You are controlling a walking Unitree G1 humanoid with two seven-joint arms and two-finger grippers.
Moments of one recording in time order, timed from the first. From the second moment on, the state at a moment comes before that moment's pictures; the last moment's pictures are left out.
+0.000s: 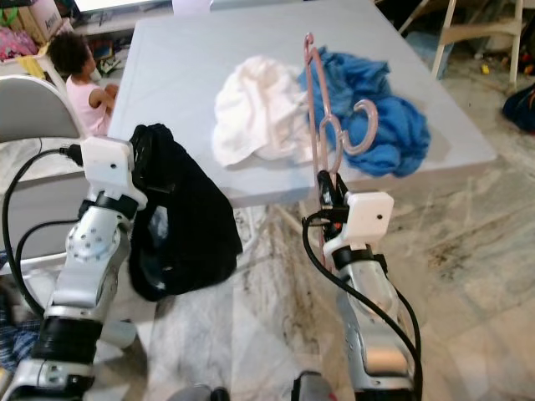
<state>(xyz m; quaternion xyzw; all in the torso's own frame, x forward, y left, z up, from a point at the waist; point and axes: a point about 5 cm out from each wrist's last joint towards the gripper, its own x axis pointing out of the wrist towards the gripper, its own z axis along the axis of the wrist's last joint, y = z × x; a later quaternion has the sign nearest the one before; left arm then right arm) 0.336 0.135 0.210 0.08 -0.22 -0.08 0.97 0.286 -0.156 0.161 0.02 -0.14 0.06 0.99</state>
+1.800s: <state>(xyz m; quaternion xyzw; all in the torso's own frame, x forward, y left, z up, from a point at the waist) 0.386 0.196 0.274 0.17 -0.25 0.08 0.95 0.285 -0.144 0.174 0.02 -0.18 0.09 0.98</state>
